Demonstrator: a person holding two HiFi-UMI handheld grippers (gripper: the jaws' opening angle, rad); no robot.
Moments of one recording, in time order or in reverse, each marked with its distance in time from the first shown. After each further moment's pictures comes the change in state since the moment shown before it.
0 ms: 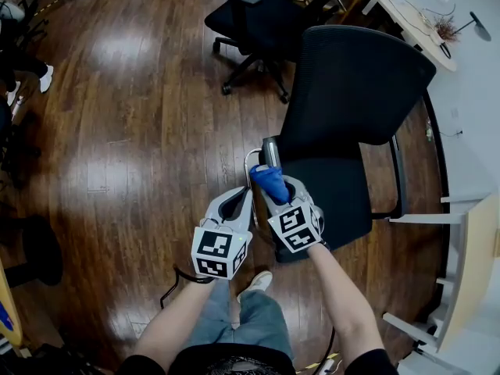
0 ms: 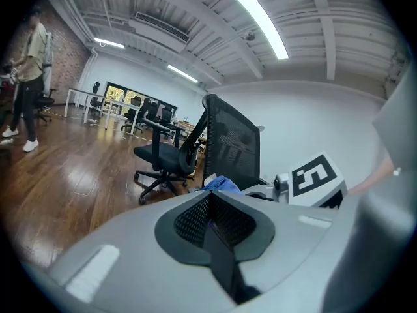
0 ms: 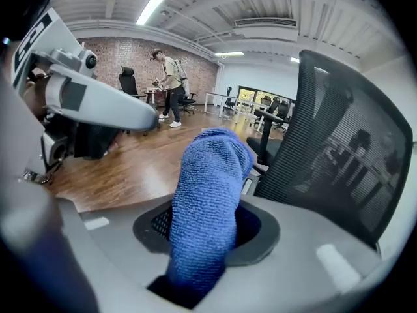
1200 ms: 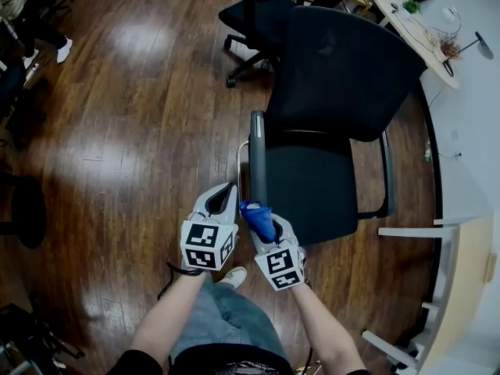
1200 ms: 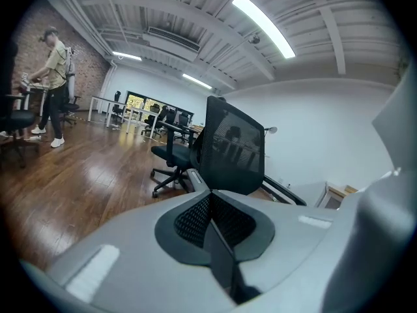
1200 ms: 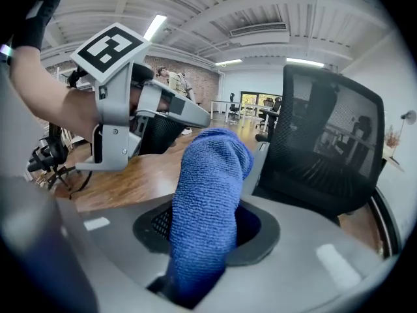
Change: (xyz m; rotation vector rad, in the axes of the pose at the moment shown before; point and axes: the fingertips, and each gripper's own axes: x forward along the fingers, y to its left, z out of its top) left arm -0.046 -0.056 -0.067 -0.042 -0.058 0.167; right arm -0.115 0.104 -0.106 0.059 -0.083 0.084
